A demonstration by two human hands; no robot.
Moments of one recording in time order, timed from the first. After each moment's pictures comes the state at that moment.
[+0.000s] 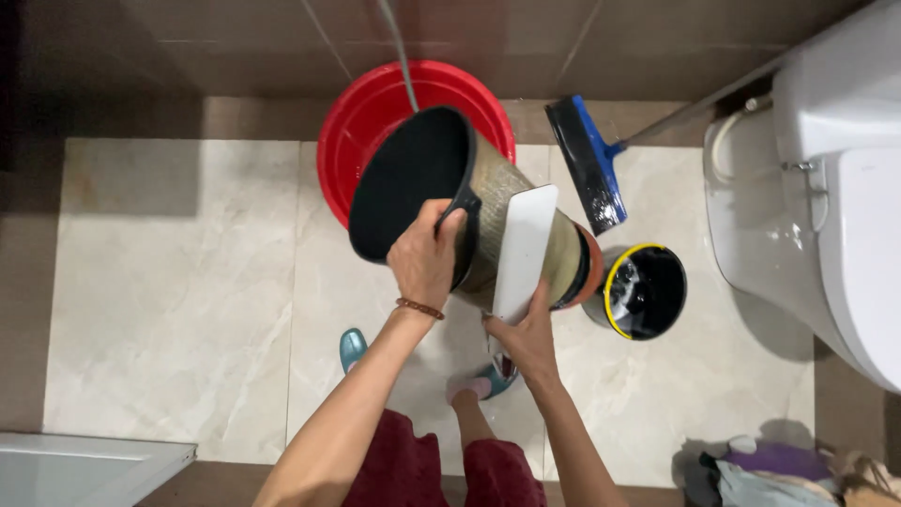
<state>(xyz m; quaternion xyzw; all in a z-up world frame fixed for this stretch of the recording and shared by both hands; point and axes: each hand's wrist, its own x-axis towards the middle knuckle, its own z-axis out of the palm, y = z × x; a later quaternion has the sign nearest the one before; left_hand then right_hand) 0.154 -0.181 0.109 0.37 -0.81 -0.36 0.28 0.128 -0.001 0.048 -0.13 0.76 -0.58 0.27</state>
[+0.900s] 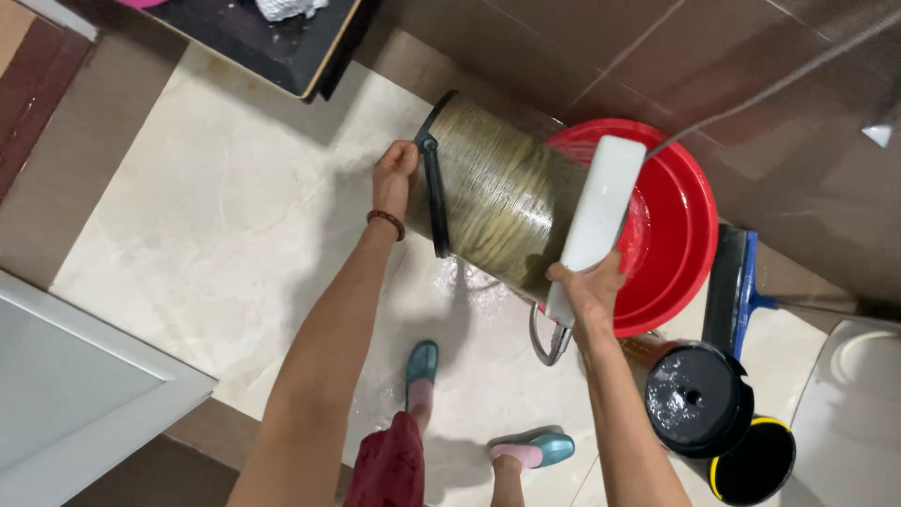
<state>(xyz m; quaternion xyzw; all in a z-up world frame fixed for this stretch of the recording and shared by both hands) 0.397 -0.644 -0.144 0.48 -0.43 -0.65 0.39 0.204 -0.397 -0.012 -0.13 0.89 -0.32 0.29</state>
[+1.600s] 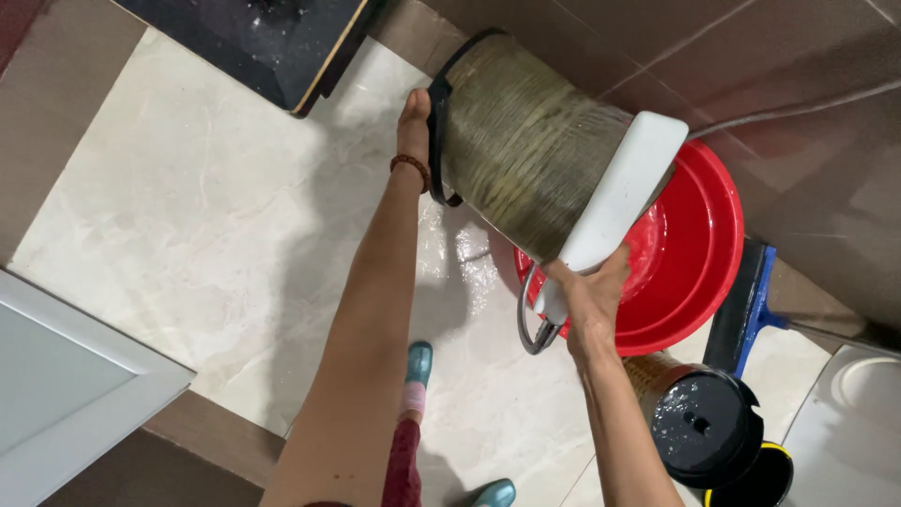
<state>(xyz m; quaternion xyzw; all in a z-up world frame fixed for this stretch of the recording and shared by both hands) 0.330 -0.747 -0.328 0.51 -0.26 -0.70 0.43 0.229 -0.454 -0.009 -0.15 0.86 -0.38 0.30</state>
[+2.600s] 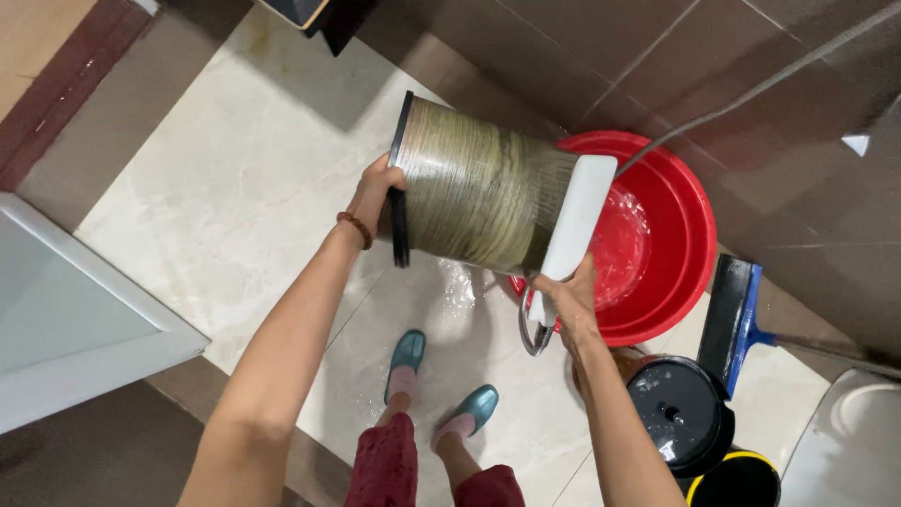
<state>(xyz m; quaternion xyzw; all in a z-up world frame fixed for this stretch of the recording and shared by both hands) 0.456 -0.581 -0.098 0.43 -0.43 -0.74 0.30 0.187 -0.349 -0.025 -0.22 0.77 -0.42 0.42</state>
